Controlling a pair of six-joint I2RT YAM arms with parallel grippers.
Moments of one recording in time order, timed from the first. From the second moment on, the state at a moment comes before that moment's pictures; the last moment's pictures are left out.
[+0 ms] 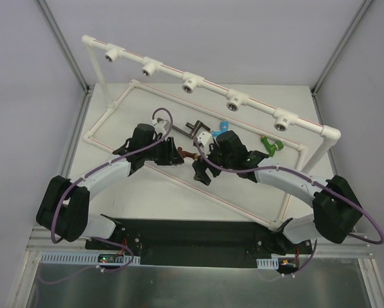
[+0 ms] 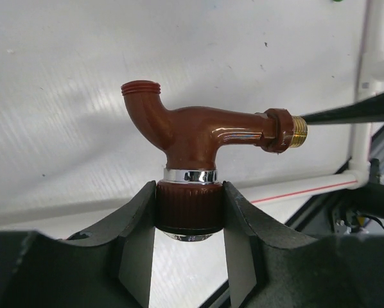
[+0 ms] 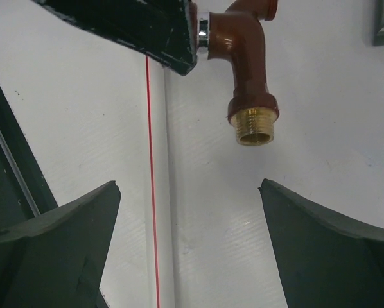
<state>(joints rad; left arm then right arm) -0.45 1.38 0.77 -0.09 0.42 -0.49 0.79 1.40 0.91 -0.21 -0.30 -0.12</state>
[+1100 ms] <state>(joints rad) -0.48 1.19 0.76 -0.24 0.48 -0.52 0.78 1.52 0.98 -0.07 -0.38 -0.05</state>
